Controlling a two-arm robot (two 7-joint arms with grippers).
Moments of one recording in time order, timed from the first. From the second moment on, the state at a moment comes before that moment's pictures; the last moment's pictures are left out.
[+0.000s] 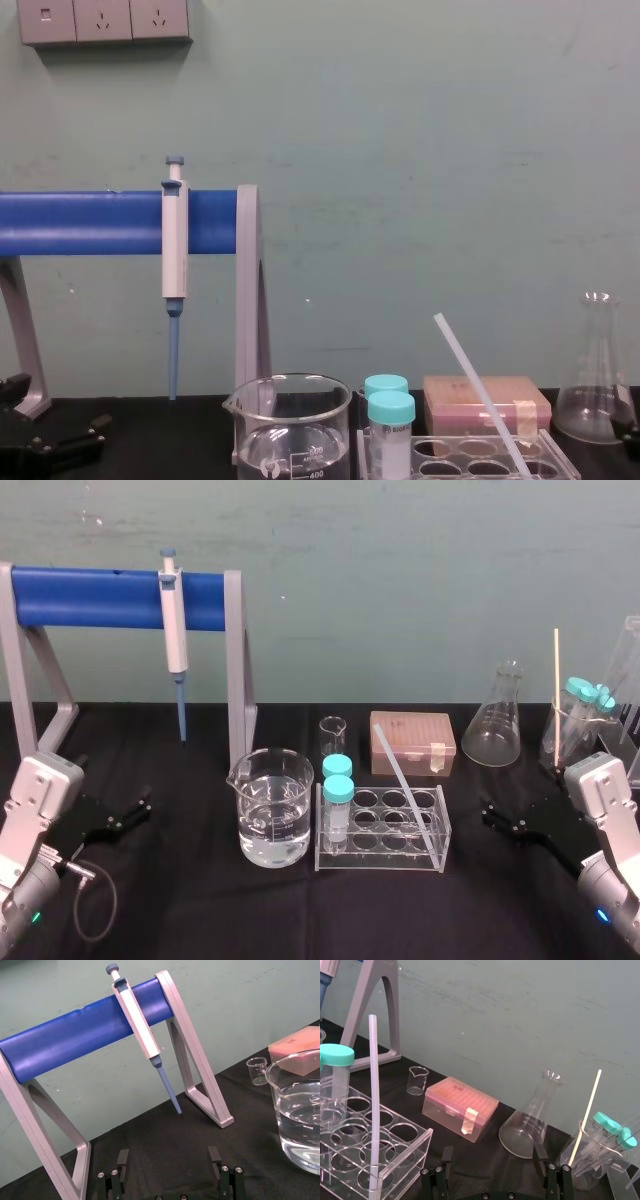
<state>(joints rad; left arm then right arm) -0.20 0.60 0.45 -1.41 -0.25 -0.12 0.03 0.20 0.60 -0.45 -1.41 0.25 -0.12 -0.03</state>
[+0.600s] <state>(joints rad) -0.20 0.60 0.45 -1.41 -0.25 -0.12 0.03 0.19 0.61 -0.44 -1.42 0.25 -0.13 -0.02</state>
